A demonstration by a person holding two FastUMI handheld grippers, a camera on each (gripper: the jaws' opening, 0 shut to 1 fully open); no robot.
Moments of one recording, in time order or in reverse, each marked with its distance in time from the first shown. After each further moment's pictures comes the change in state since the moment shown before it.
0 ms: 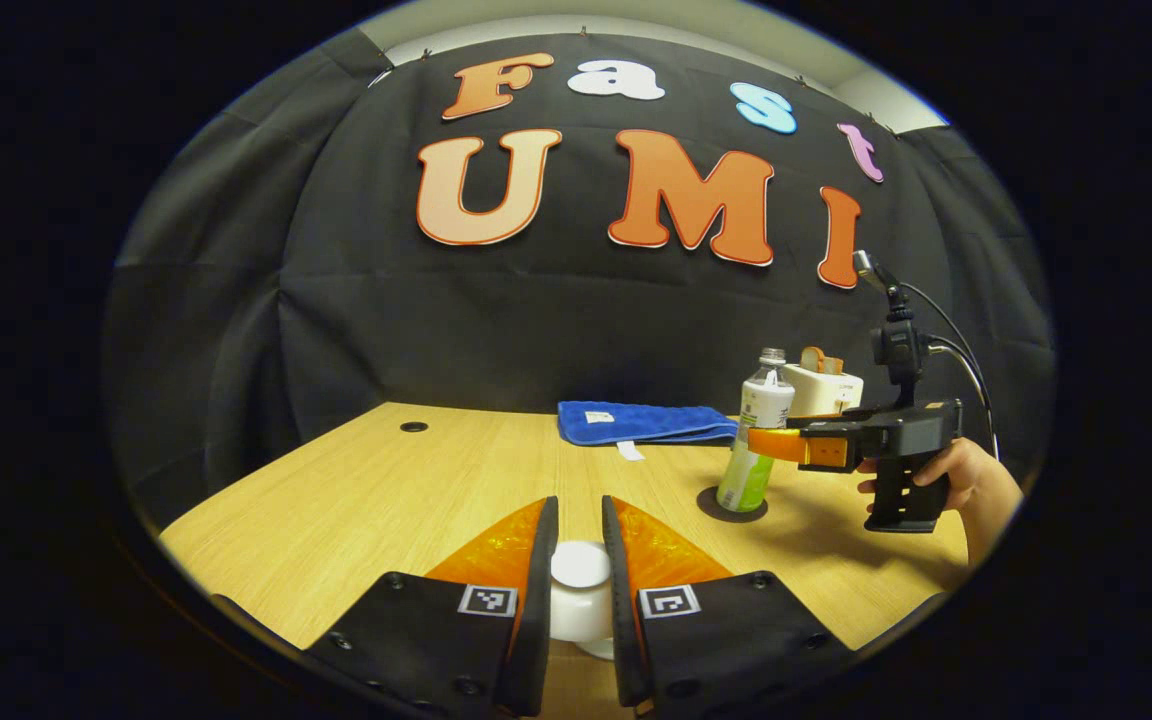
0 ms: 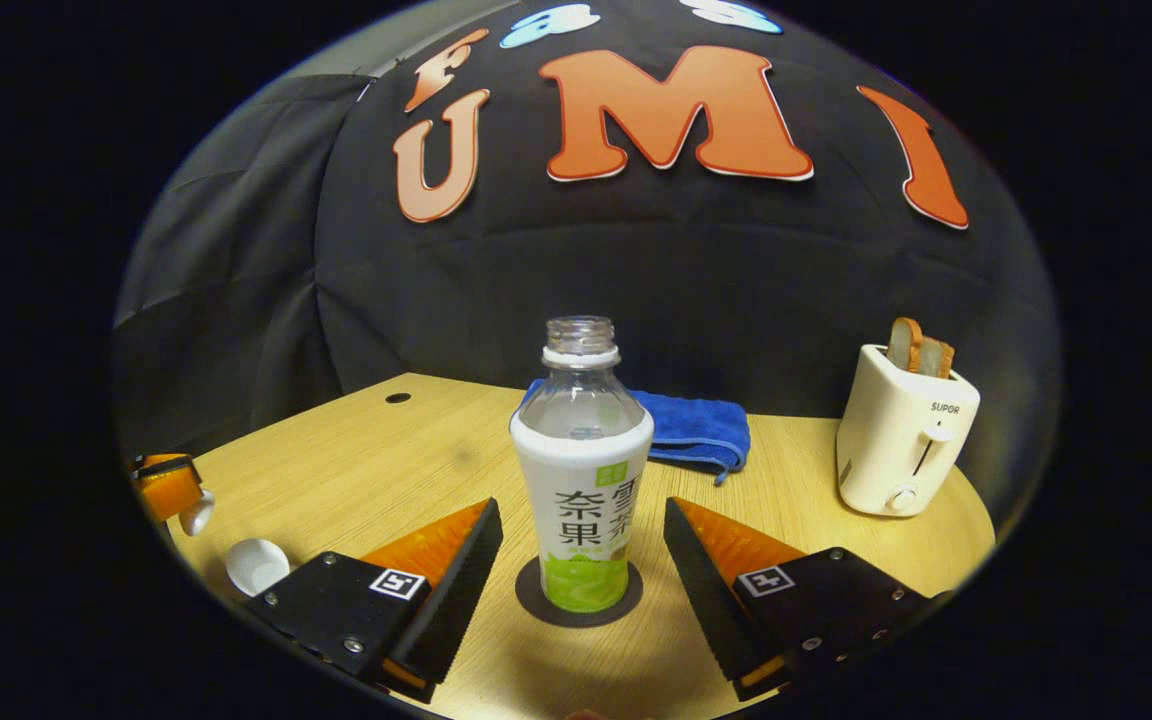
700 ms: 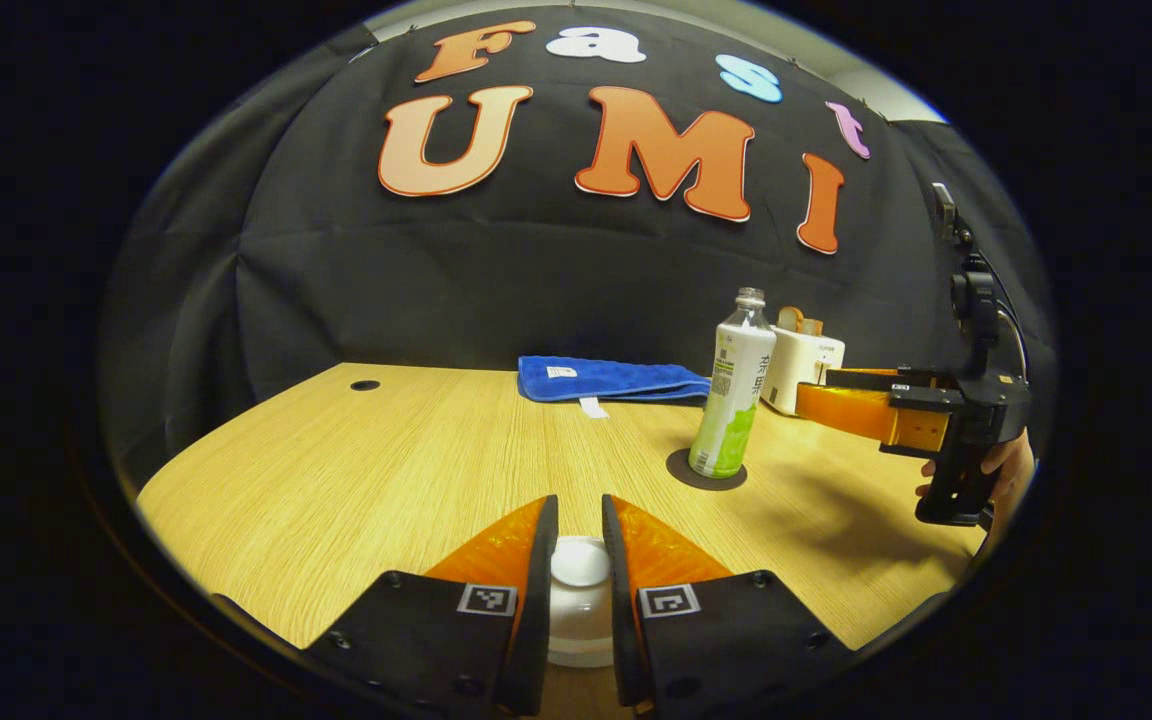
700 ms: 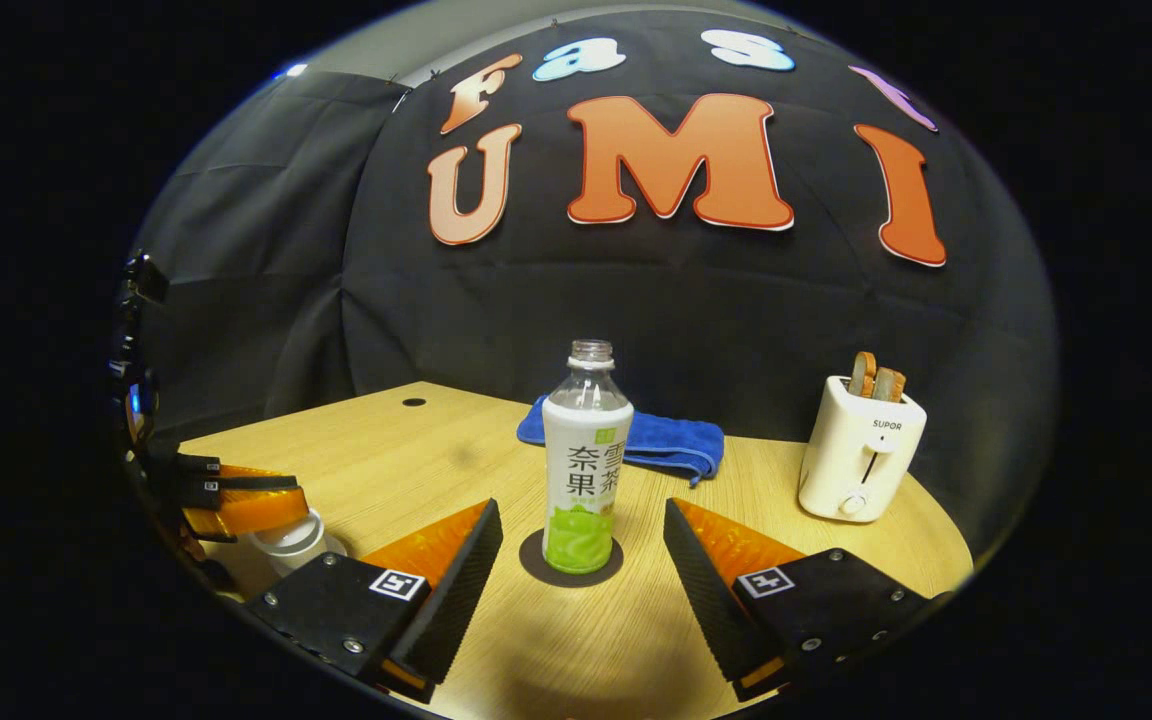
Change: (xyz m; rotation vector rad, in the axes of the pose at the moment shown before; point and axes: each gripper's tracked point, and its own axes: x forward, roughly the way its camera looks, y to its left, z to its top) left arm 0.027 -0.027 -0.049 0.004 0.108 -0.074; right arm -0.059 -0.007 -0.009 -0.050 -0.074 -0.006
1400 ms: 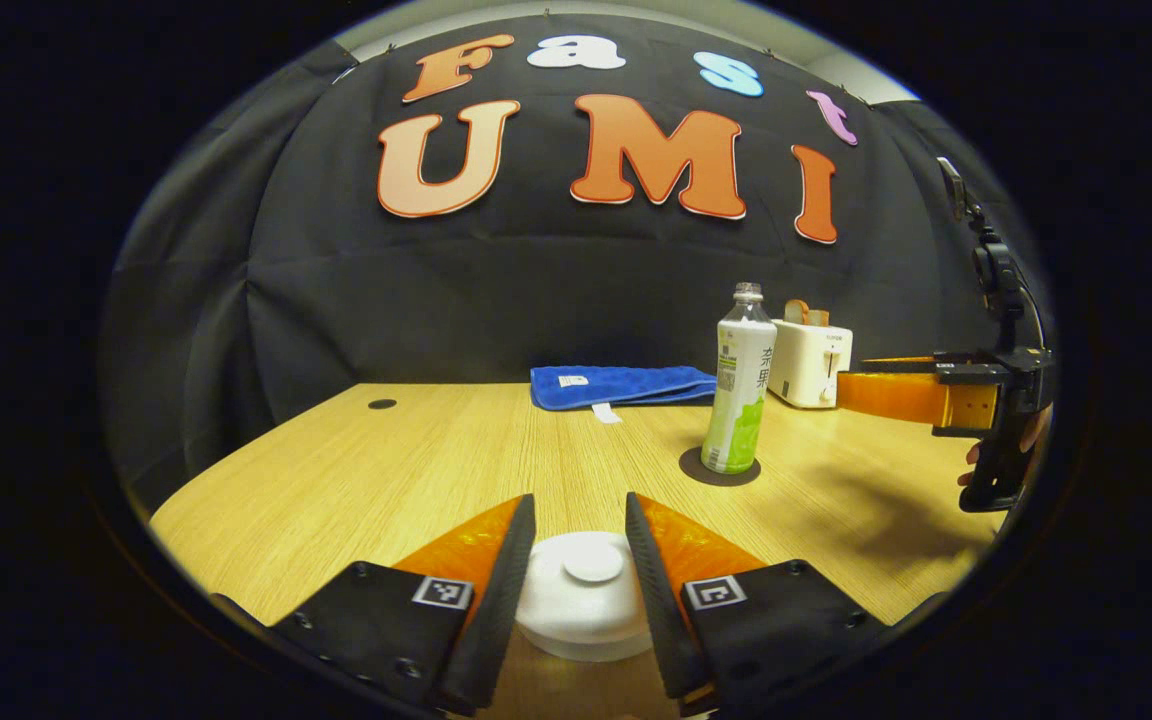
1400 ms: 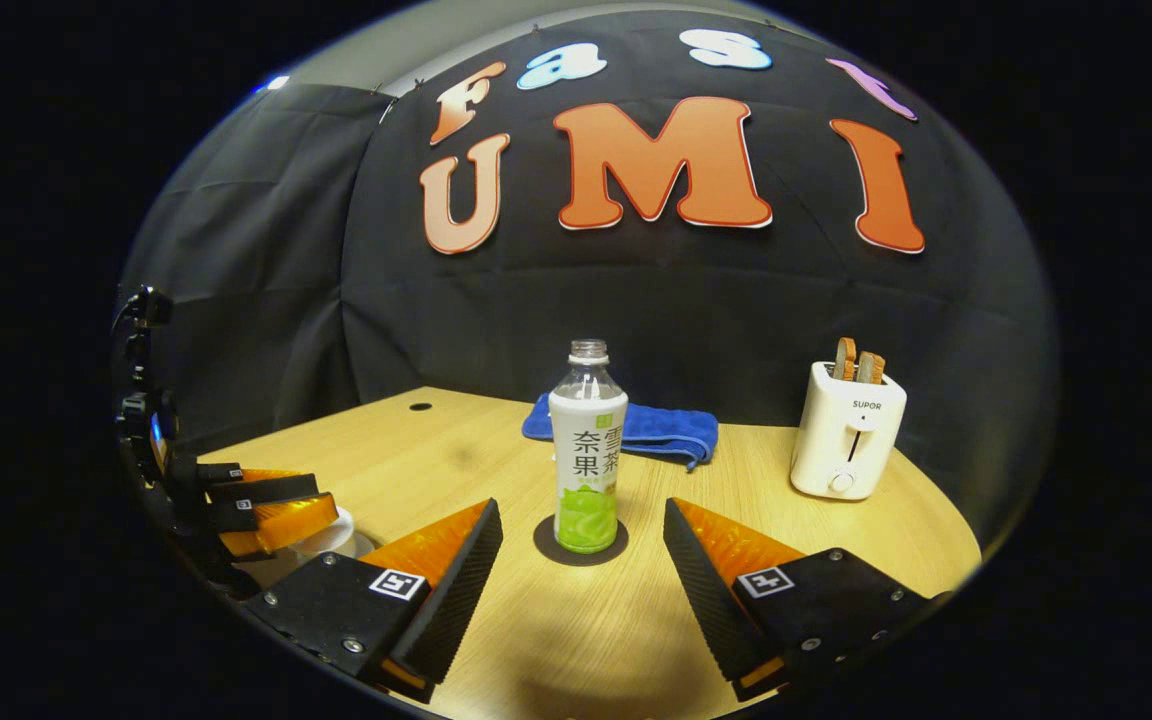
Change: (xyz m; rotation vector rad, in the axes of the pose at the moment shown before) left arm -0.014 0.005 0.011 0.066 -0.061 0.062; right arm -0.037 0.008 0.002 0.067 -0.016 -0.002
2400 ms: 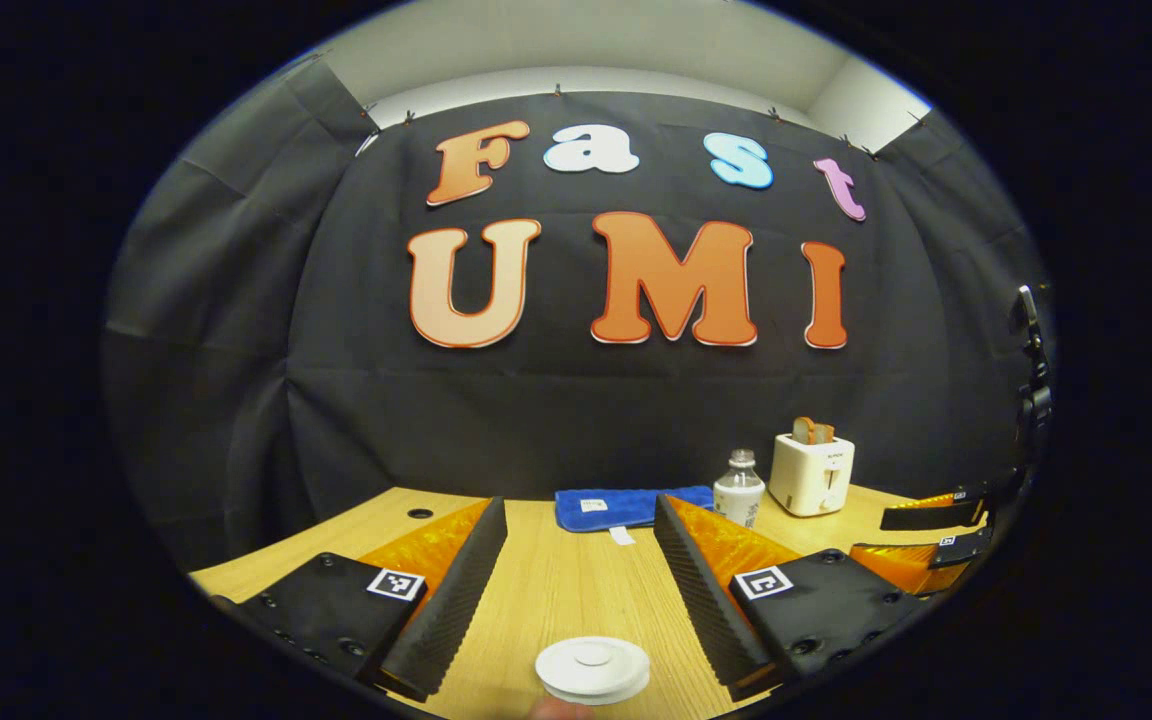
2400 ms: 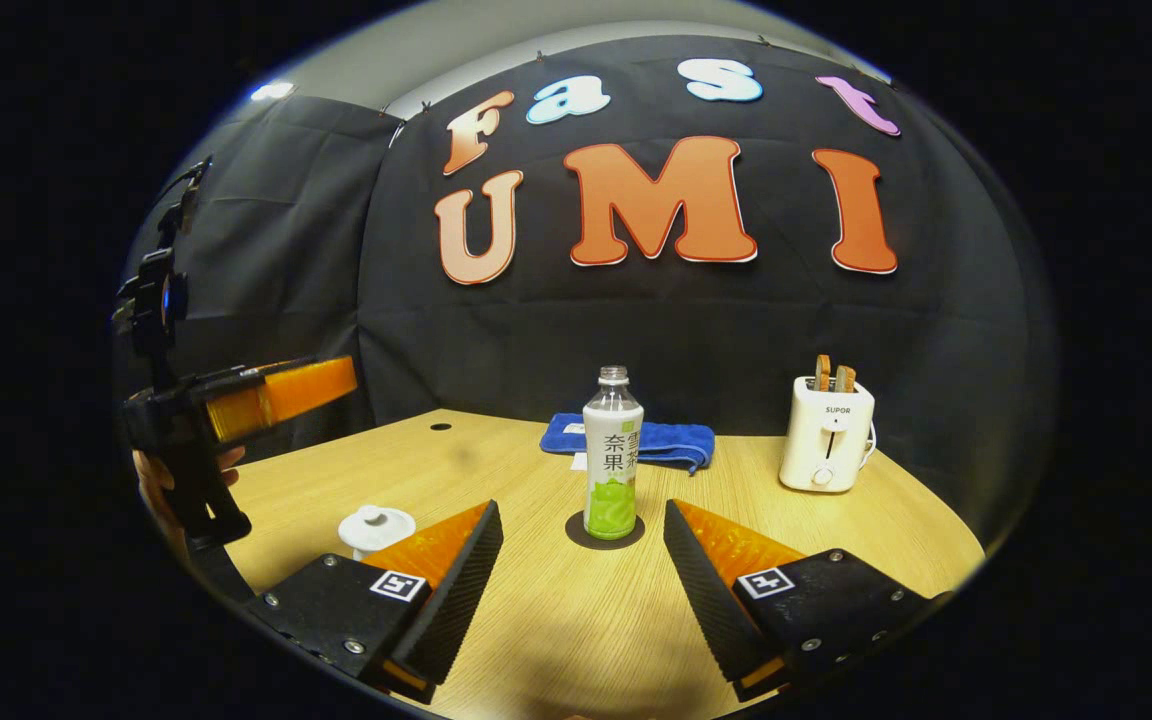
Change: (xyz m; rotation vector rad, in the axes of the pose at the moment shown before) left arm -0.056 0.015 0.148 0.010 -0.283 0.097; right arm -0.075 0.026 0.013 0.005 -0.073 -0.025
